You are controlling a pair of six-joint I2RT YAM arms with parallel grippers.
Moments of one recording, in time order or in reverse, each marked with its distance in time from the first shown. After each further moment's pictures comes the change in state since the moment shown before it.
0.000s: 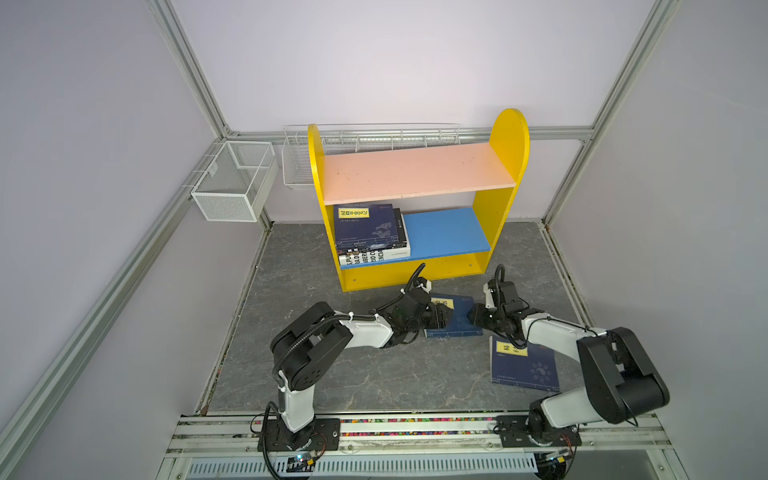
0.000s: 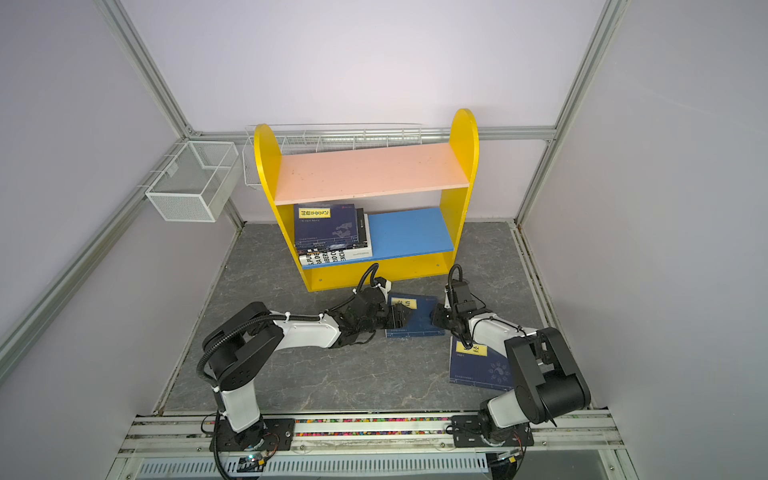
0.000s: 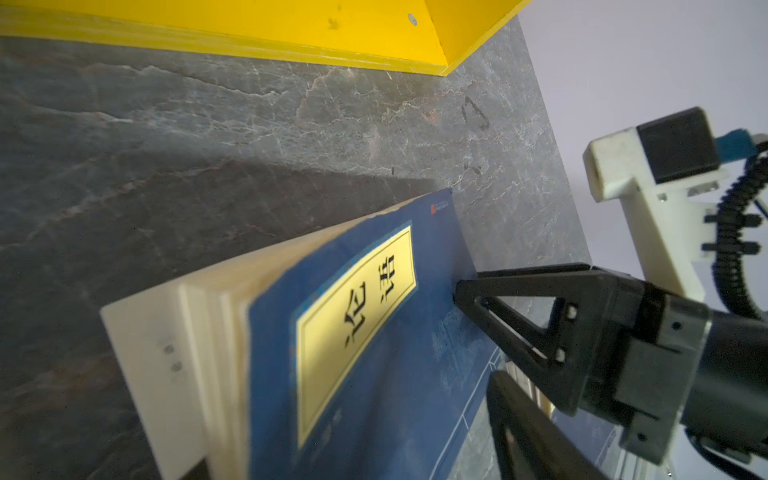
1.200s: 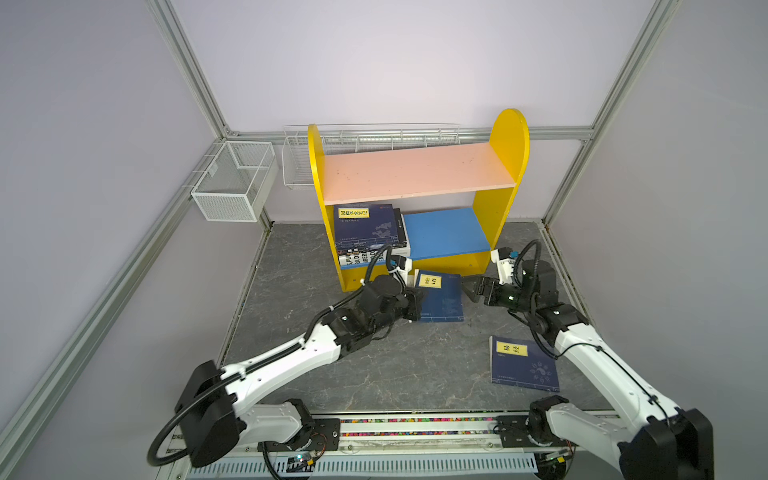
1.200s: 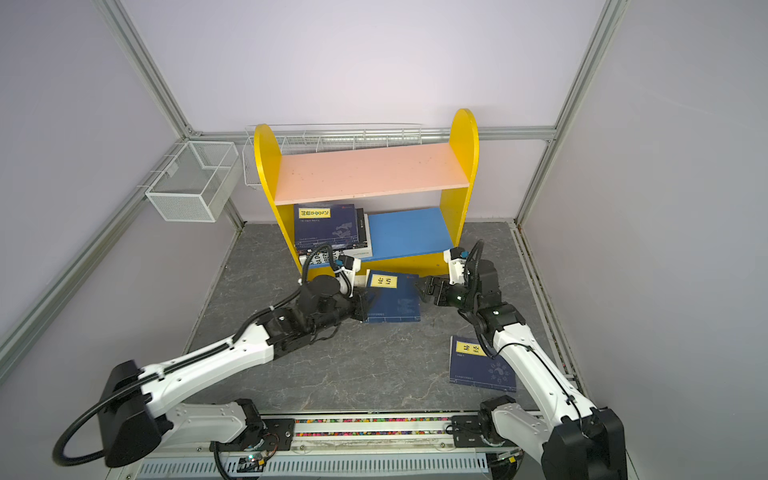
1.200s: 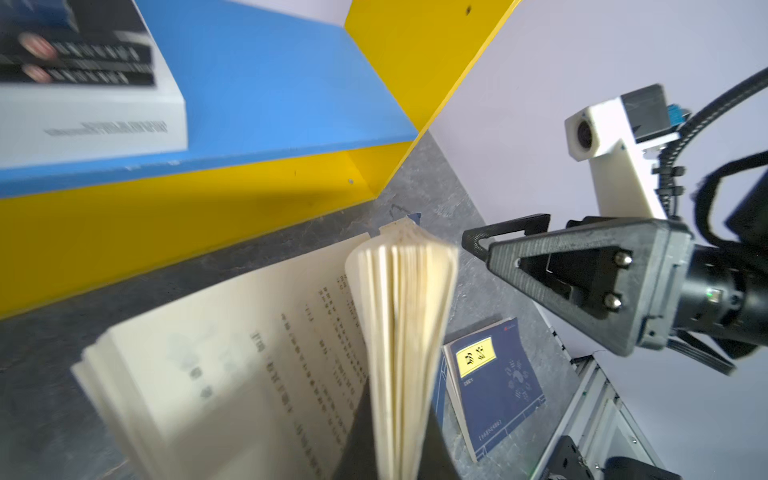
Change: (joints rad) left arm 0.000 -0.696 -0.002 -0.436 -0.134 0.215; right arm -0.026 -0.428 0.204 -0.134 -0.406 -0.043
